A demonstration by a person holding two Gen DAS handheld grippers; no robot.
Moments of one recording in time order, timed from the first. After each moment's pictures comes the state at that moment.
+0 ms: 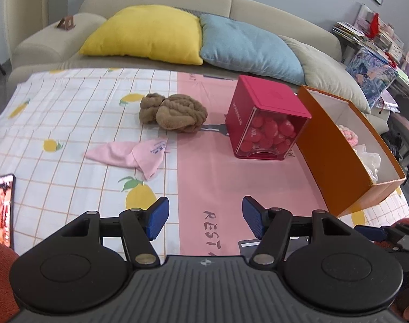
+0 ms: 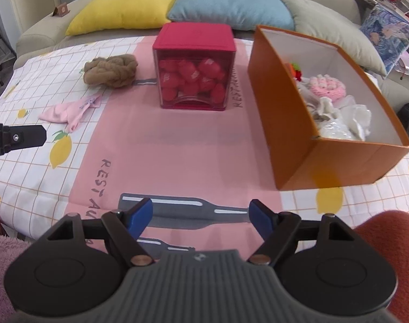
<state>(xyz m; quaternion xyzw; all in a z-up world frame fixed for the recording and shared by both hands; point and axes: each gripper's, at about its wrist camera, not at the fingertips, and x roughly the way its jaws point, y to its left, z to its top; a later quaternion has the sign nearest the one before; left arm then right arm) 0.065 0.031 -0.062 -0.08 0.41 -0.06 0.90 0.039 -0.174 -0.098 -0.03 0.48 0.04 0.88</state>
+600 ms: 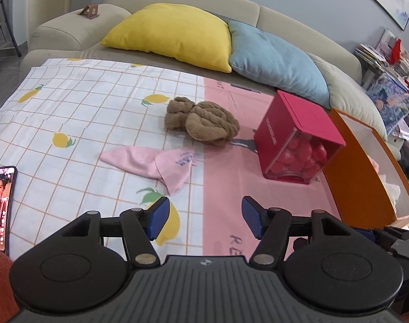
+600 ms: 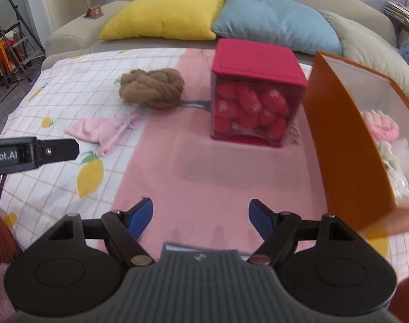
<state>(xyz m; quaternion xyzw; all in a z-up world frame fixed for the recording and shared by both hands) 0.095 0.068 -0.081 -0.13 0.40 -0.02 0.91 0.090 -0.123 -0.106 -0.03 0.45 0.11 0.89</state>
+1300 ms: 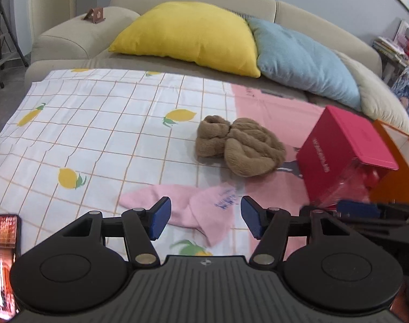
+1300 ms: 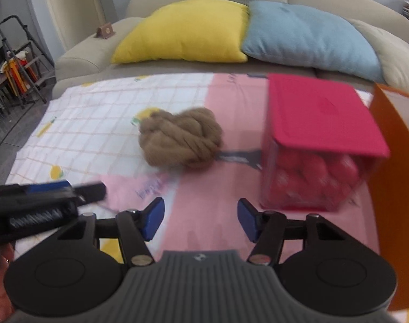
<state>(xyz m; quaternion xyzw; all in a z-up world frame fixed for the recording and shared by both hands) 0.175 0.102 -0.103 -0.09 0.42 0.00 0.90 0.186 -0.064 -0.110 0.01 0.42 0.15 0.89</state>
